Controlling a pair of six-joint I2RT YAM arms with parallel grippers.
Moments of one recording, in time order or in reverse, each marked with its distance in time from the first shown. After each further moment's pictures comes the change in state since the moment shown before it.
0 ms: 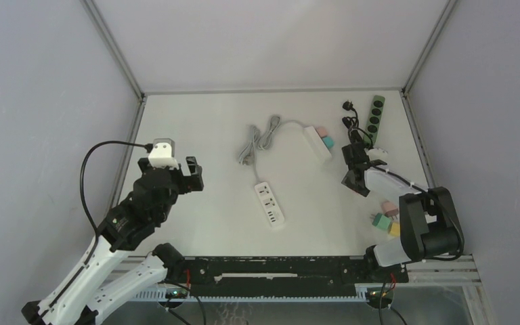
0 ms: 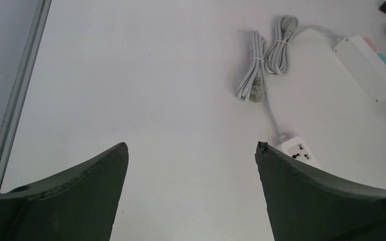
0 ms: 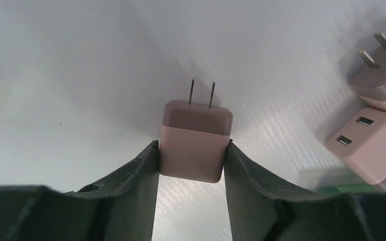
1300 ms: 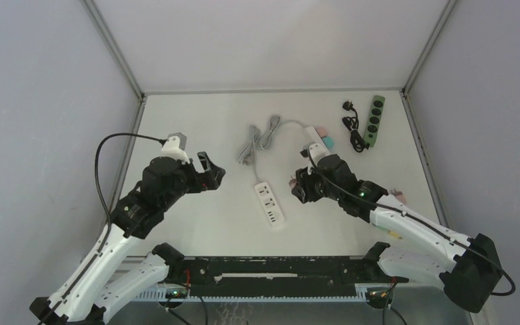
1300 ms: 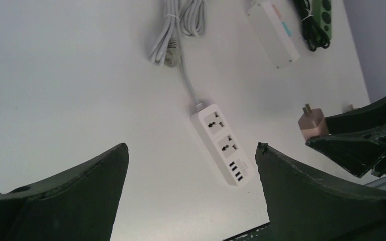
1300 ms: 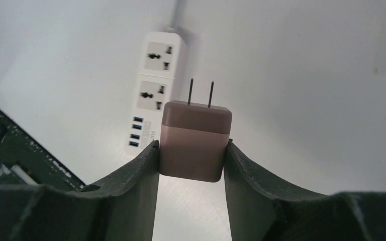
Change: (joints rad) left arm 0.124 0.092 -0.004 0.029 0.422 -0.230; right arm 0.522 -0.413 0.000 0.121 -0.439 -0.499
